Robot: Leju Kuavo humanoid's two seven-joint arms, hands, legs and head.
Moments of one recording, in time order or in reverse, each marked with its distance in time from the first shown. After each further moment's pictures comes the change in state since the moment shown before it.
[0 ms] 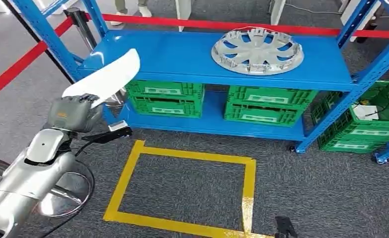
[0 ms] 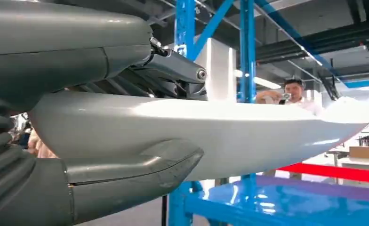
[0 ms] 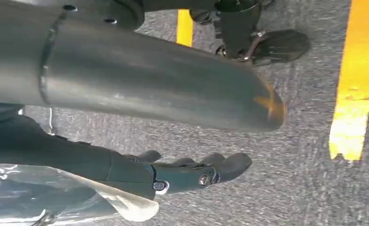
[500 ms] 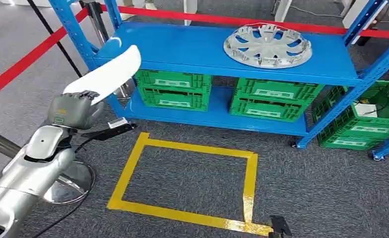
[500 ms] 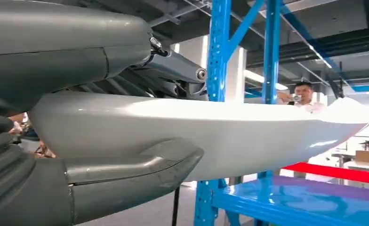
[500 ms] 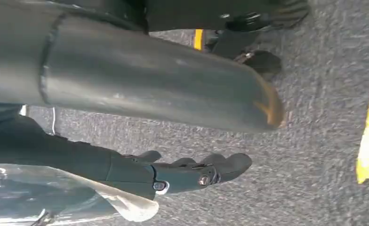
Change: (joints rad) left arm -0.015 -0.005 0.002 -0.001 0.024 0.000 -0.026; right arm -0.013 0.001 0.005 0.000 -0.002 0.042 0.004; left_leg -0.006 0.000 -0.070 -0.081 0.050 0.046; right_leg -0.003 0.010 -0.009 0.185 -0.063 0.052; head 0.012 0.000
